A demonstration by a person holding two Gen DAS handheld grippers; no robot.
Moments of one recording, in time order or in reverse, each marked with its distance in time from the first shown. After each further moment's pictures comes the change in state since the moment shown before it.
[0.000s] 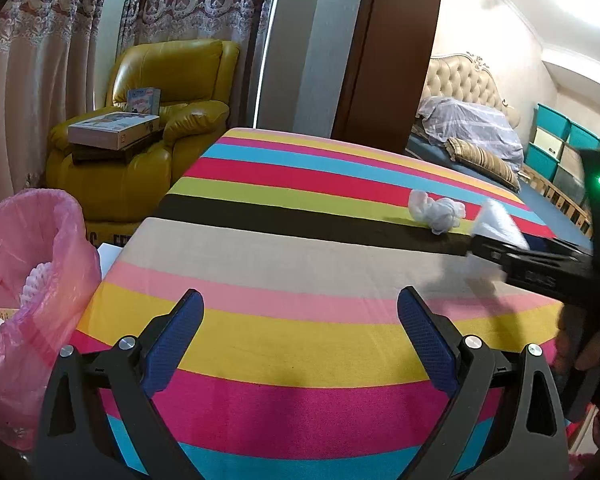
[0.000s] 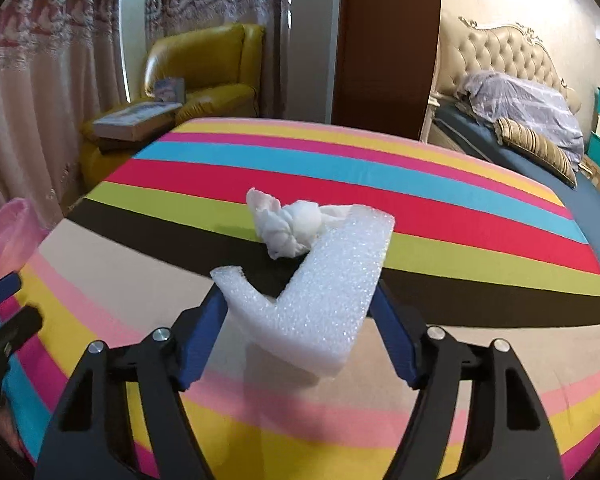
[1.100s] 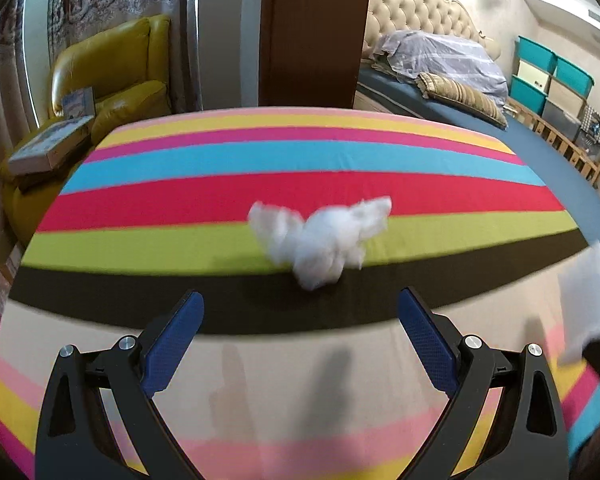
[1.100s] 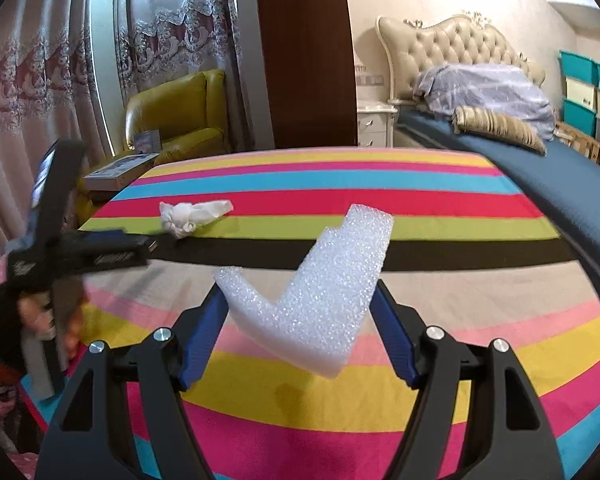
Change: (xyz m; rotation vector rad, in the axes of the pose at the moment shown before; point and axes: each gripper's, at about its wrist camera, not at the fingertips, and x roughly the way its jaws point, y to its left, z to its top) left arm 0.130 -0.157 0.060 0.167 0.201 -0.021; right arm -0.095 -0.138 -0.071 0.175 -0.106 -0.001
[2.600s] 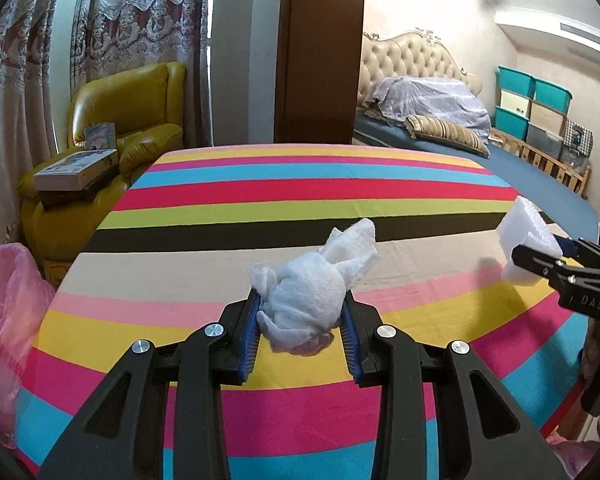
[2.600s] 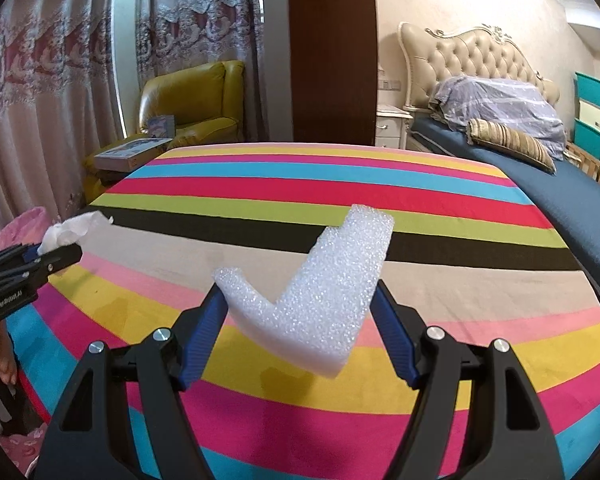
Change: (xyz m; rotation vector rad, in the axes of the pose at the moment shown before) left arm -0.120 0.043 -0.103 0.018 -0.213 -0.016; right arm -0.002 0.038 -0.014 -0.105 -0.008 0.008
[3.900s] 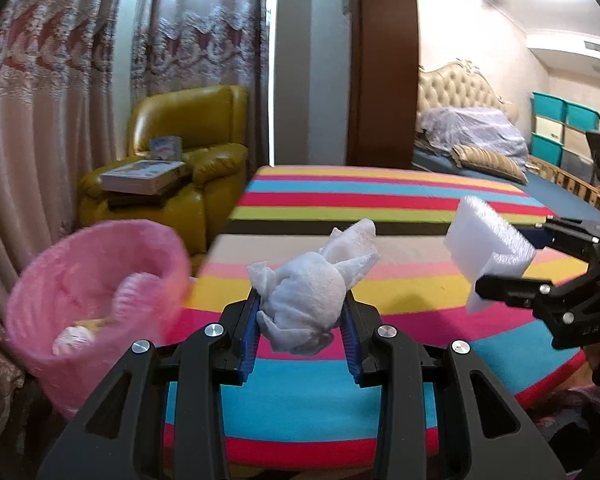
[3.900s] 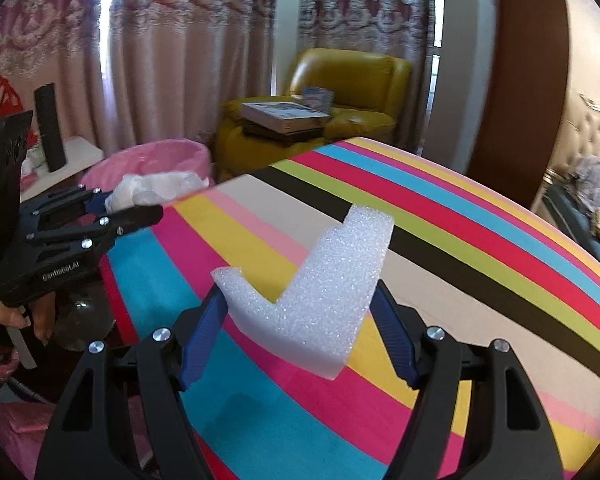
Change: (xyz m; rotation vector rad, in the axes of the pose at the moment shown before) left arm -0.106 0.098 -0.047 -0.058 -0.115 0.176; right arm -0.011 0.195 0.018 -0.380 0.046 0.395
